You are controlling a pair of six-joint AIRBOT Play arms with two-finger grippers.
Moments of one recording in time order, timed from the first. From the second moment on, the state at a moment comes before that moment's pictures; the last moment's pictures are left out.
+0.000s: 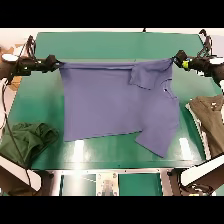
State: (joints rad) left arm 0.20 -1.86 1.69 0.52 -0.98 -1.04; right arm -0.30 -1.83 1.64 -0.56 0.72 1.14
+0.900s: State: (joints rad) left arm 0.14 -1.95 1.79 0.84 -1.29 -1.29; right arm -0.41 -1.80 1.64 -0.92 1.07 1.18
